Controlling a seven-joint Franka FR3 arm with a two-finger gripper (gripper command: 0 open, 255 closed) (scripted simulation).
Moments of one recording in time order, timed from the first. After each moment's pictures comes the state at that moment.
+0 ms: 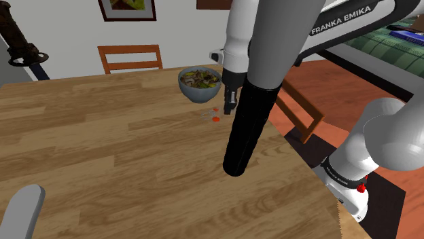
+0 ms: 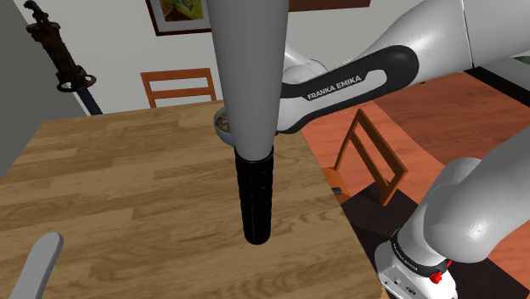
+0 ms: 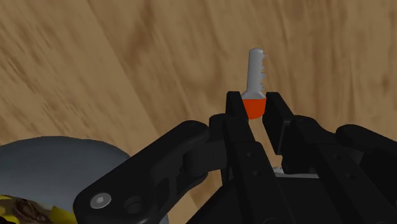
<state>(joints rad) 0.31 -0.23 0.19 -2.40 0.06 2.17 -0.39</state>
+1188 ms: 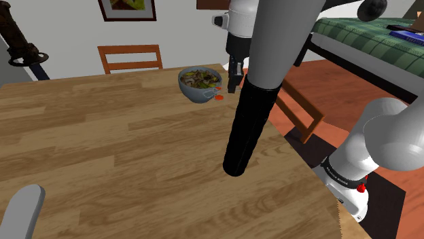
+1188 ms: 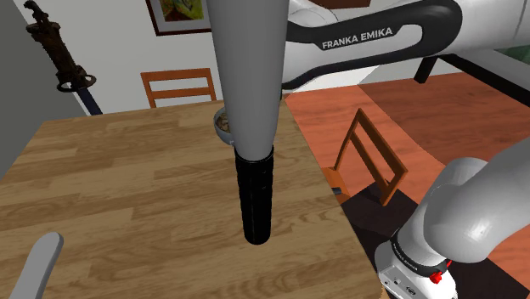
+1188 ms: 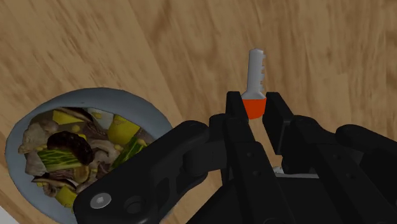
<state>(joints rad) 0.31 -0.31 0.18 -2.22 0.07 1.92 -0.39</state>
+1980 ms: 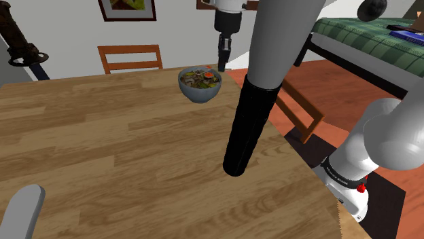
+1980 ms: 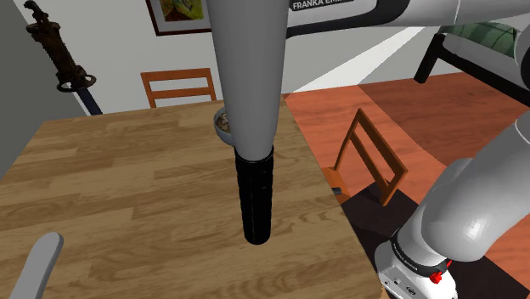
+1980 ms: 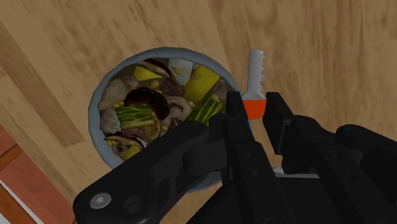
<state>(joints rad) 0.27 -0.13 0.13 -1.95 0.03 1.83 -0.47</state>
